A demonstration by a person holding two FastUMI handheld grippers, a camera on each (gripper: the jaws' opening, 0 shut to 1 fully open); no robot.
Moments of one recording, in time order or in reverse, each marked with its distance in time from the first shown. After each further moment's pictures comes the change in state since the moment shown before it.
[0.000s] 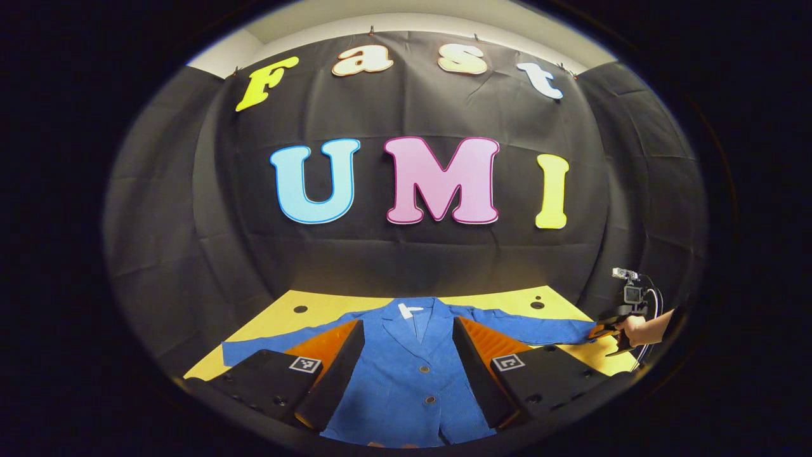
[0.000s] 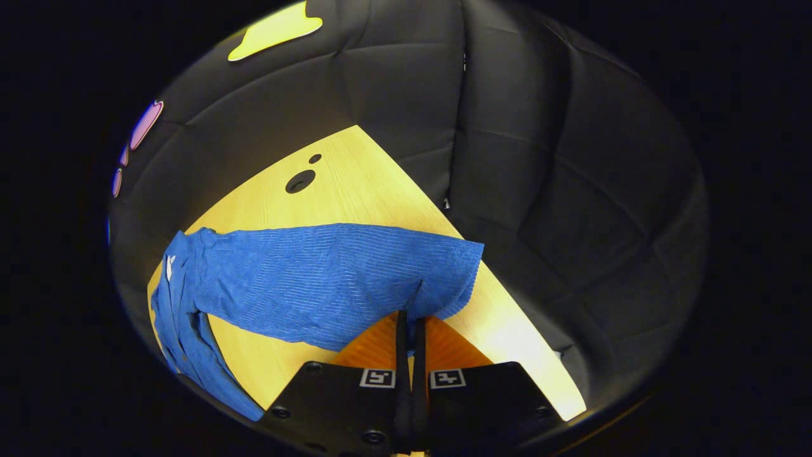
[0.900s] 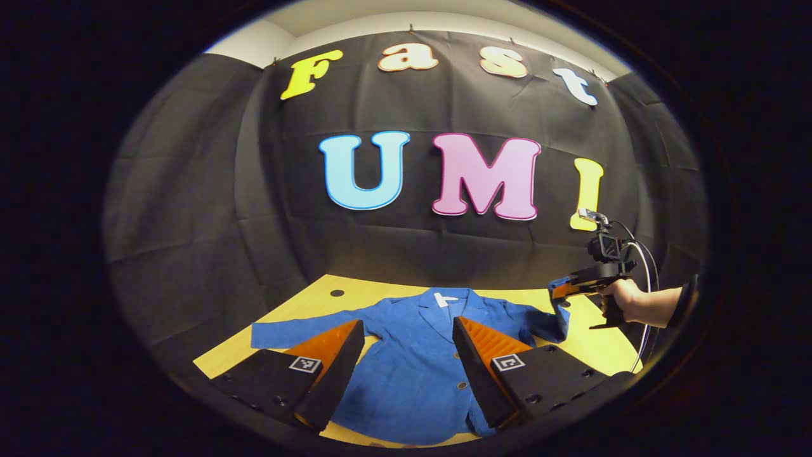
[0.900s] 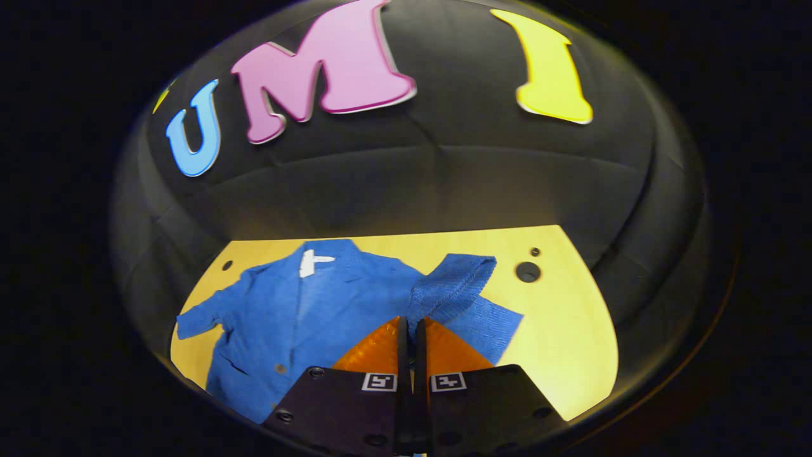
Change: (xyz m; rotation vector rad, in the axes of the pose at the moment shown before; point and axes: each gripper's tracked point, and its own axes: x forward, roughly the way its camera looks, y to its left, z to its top) left arm -0.041 0.078 -0.029 -0.082 0.021 0.159; right arm -0.123 0.342 0.026 -0.415 -0.213 0.478
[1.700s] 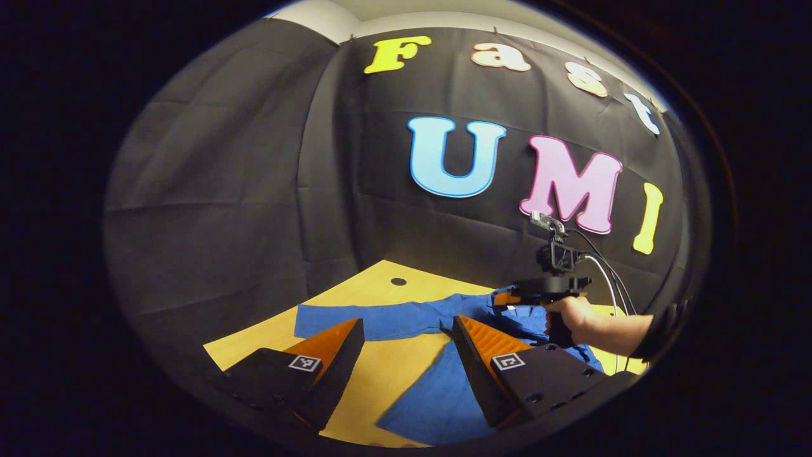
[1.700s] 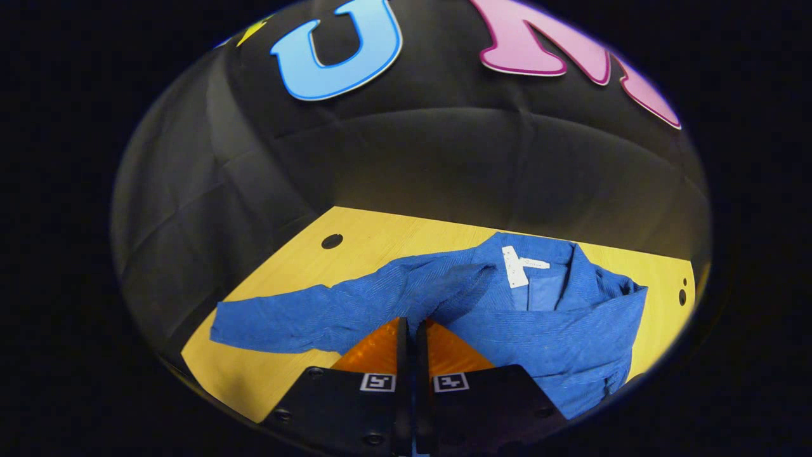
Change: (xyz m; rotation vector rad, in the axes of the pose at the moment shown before) left arm 0.053 0.173 -0.056 -0.189 0.002 0.165; right arm 0.128 0.319 -0.075 -0.199 0.039 0.240
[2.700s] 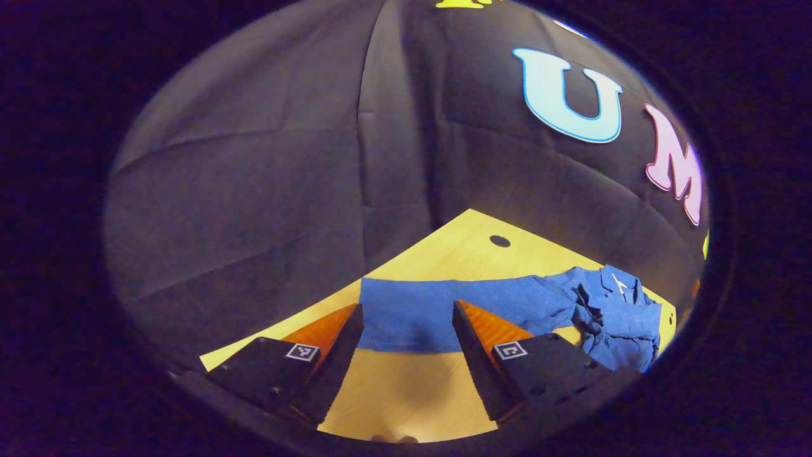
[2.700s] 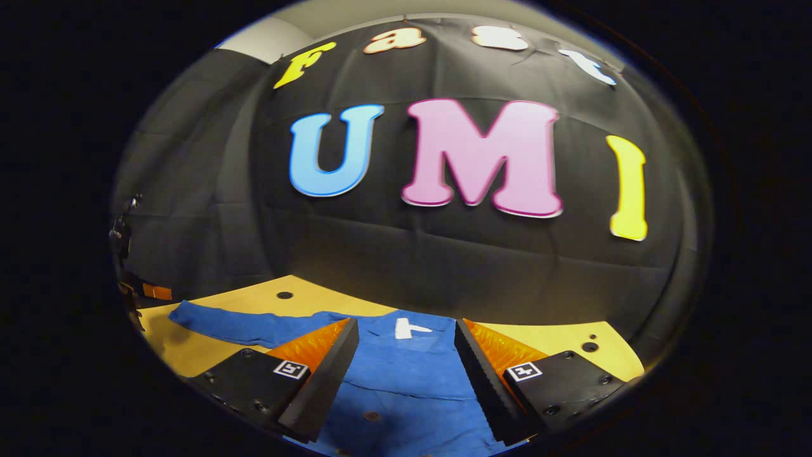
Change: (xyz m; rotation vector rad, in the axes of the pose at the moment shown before) left arm 0.174 0.177 -0.091 -0.109 0.317 0.243; right arm -0.227 -0.130 0.018 -0.143 -0.551 -0.262
